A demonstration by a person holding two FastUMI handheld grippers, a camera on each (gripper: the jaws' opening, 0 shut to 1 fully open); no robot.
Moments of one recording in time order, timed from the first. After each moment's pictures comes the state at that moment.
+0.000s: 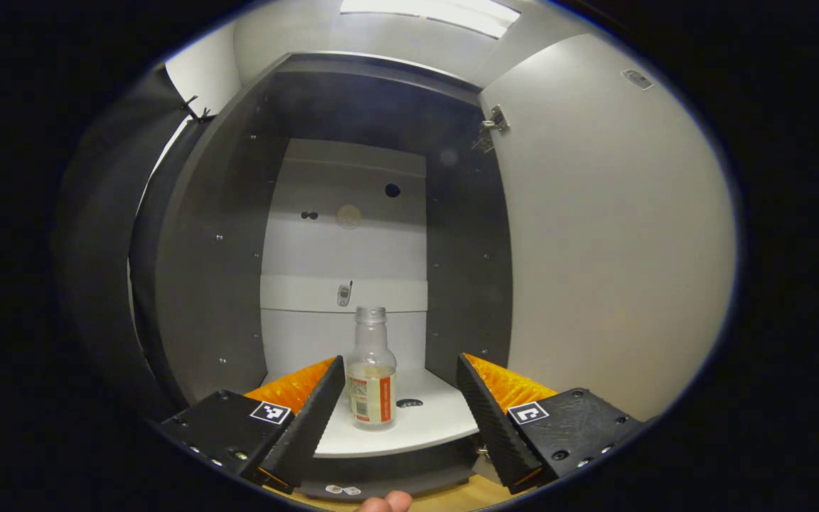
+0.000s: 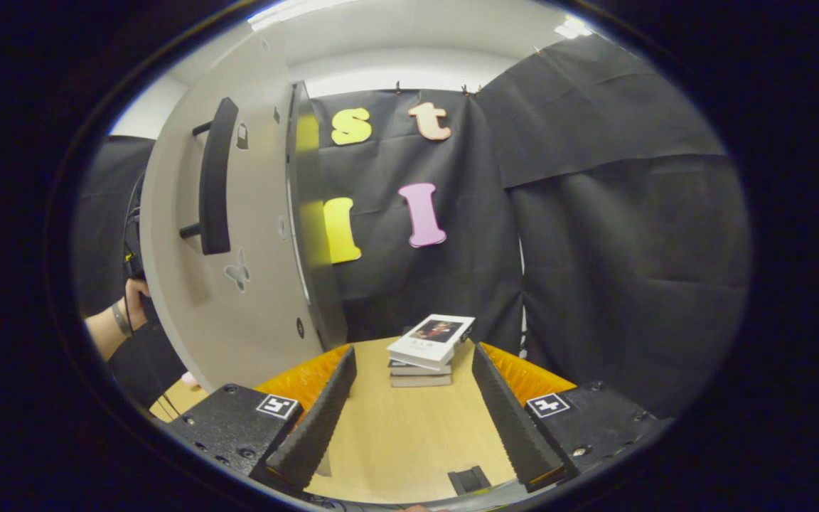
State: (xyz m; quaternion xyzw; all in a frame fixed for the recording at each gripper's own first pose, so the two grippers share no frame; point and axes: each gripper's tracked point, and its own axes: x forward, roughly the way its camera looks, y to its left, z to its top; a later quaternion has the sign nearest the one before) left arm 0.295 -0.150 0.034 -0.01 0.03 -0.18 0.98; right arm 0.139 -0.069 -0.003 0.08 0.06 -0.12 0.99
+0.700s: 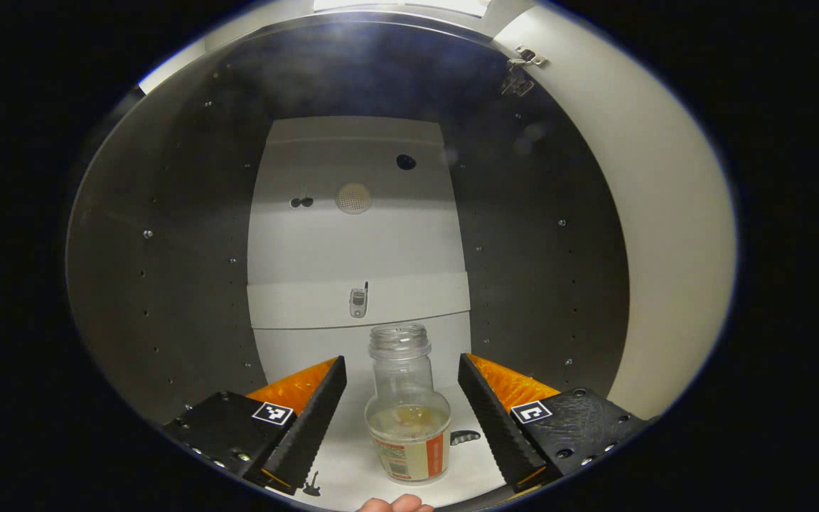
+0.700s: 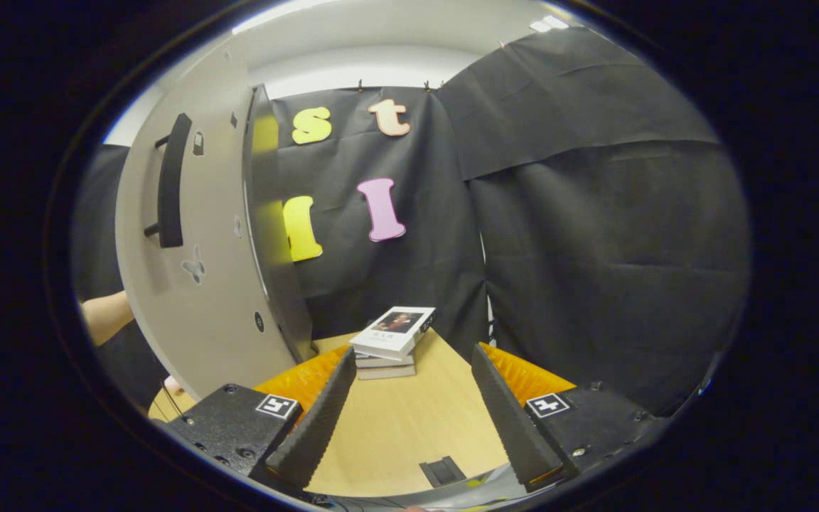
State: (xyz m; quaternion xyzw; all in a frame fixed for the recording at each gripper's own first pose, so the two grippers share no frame) left arm 0.405 -0.158 0.006 0.04 0.04 -0.16 0.99; right arm 0.113 -0.105 -0.021 0.11 0.07 -0.18 0.98
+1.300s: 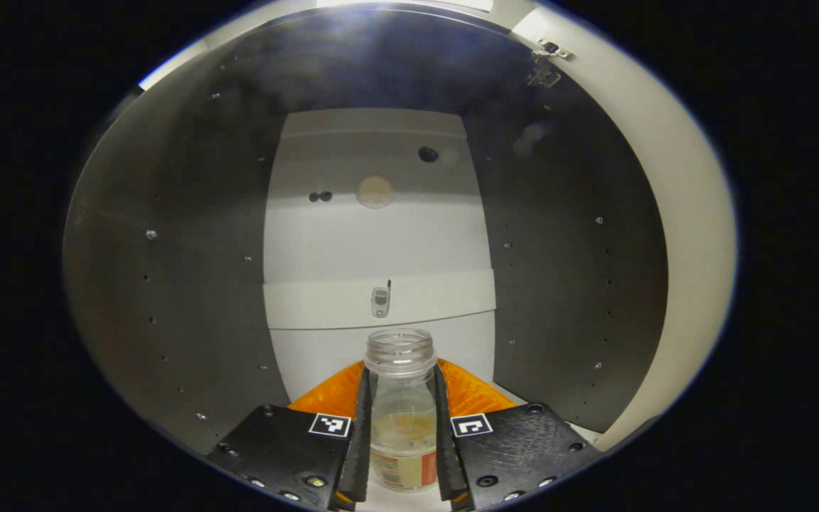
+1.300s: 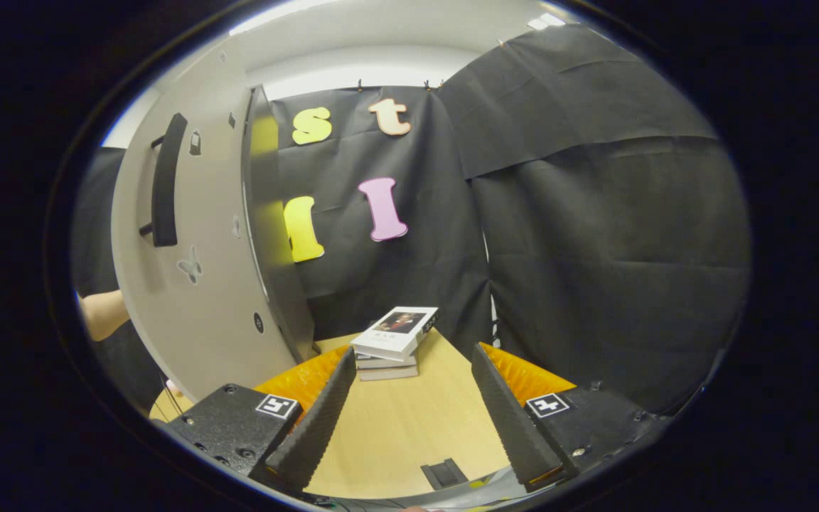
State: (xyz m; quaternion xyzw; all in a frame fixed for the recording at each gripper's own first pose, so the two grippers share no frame) left arm 0.411 -0.133 0.019 0.04 0.04 -0.11 0.99; right arm 0.122 -0.102 -0.024 0.11 0.07 -0.16 0.98
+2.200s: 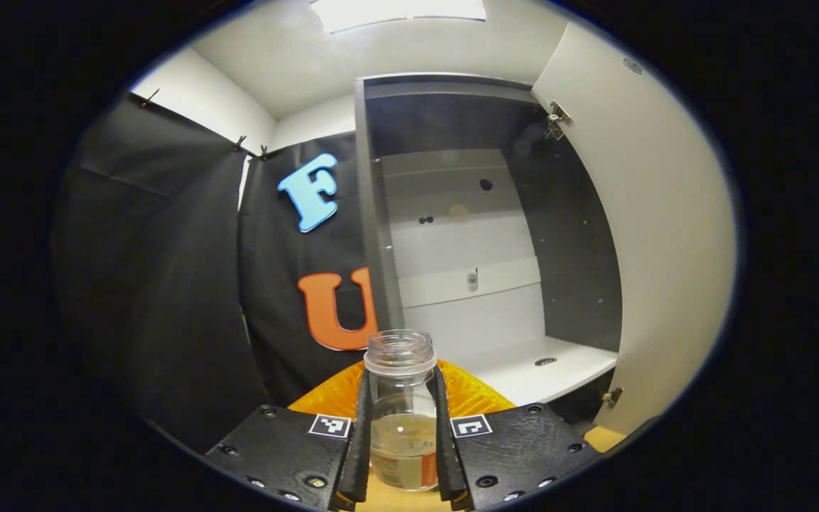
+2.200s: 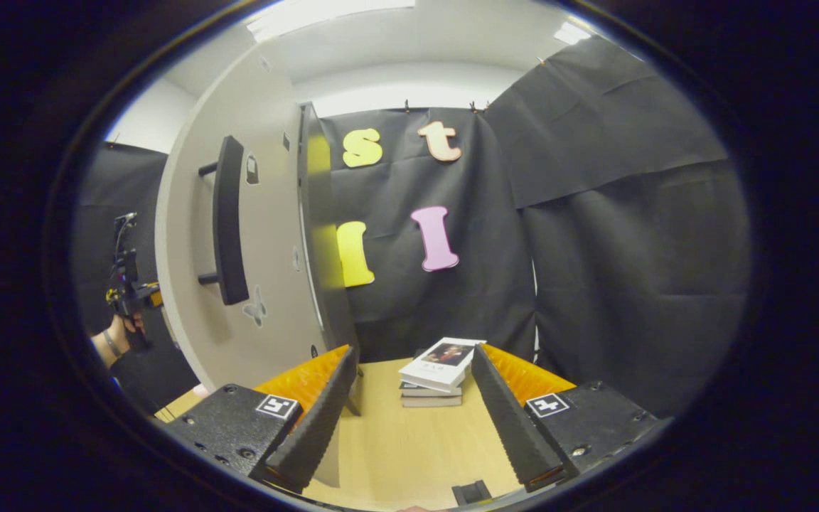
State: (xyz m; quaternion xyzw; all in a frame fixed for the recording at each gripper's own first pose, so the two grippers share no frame) left arm 0.216 0.050 0.016 0.11 0.02 0.00 0.99; right arm 0.140 -0.057 0.049 0.07 0.01 -0.08 0.99
